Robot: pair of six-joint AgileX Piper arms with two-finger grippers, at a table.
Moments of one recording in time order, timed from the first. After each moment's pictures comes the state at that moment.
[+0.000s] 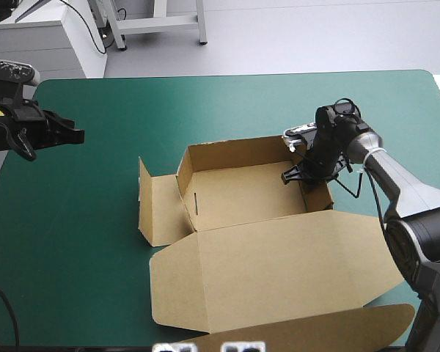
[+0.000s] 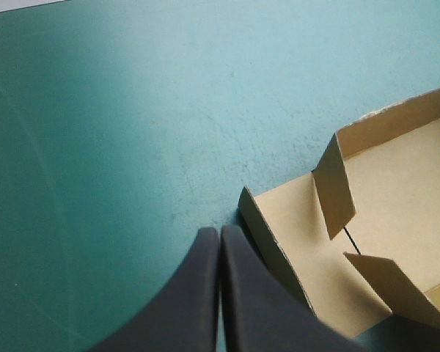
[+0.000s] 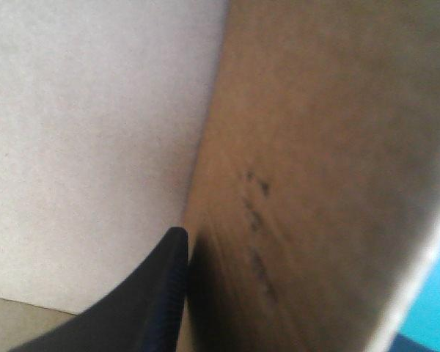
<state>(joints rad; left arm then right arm) 0.16 1.30 -1.63 -0.45 1.24 0.47 0.27 1.89 -1.58 0.05 1.22 -0.10</state>
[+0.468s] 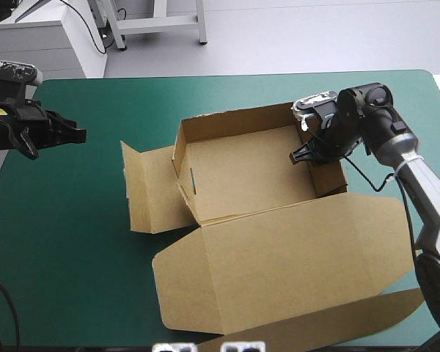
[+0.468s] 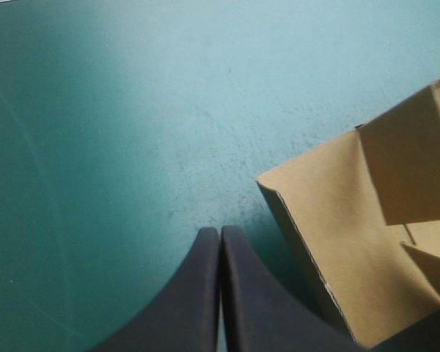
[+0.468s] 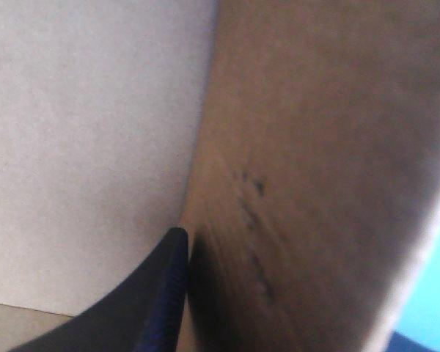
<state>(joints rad) 0.16 1.32 -1.63 -0.44 1.24 0.46 0.27 1.68 -1.64 0.02 1.23 -0.11</state>
